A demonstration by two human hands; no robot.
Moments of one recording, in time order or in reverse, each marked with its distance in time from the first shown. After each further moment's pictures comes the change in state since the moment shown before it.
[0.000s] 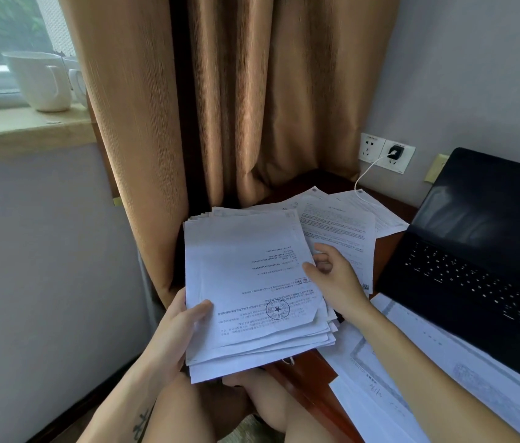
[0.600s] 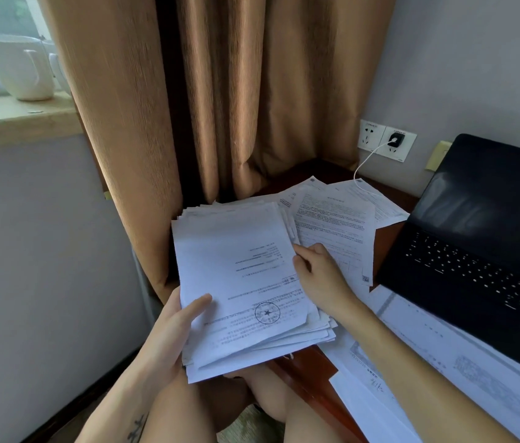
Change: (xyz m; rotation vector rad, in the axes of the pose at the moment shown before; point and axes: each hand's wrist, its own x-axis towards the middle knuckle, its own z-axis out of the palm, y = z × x) left_hand -0.012 0.005 0.006 -0.043 -0.052 0.030; right_hand 0.003 0.005 0.020 -0.351 -0.084 -0.172
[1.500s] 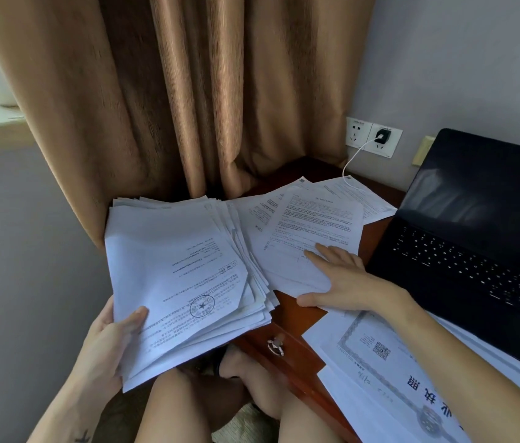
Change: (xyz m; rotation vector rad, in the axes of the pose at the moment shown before) left_hand -0.016 0.006 -0.048 -0.159 0.160 0.066; right_hand -0.007 0.037 -0.068 -0.644 -0.491 0.081
